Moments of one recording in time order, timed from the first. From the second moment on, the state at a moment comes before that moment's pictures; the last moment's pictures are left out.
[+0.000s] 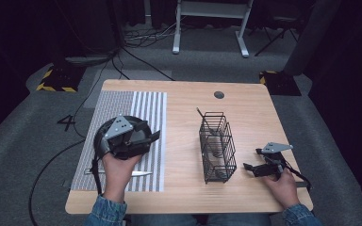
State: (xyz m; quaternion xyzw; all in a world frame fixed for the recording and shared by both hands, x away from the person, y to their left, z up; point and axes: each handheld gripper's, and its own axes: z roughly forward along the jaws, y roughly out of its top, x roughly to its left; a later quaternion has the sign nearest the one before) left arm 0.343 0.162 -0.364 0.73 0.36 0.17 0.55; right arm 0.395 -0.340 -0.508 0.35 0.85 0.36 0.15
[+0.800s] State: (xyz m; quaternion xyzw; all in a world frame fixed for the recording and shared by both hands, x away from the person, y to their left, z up) left arm 0.408 0.091 -0.366 0.75 0.35 0.14 0.54; right arm 0.395 -0.340 -0.508 0.35 0.85 0.36 0.15
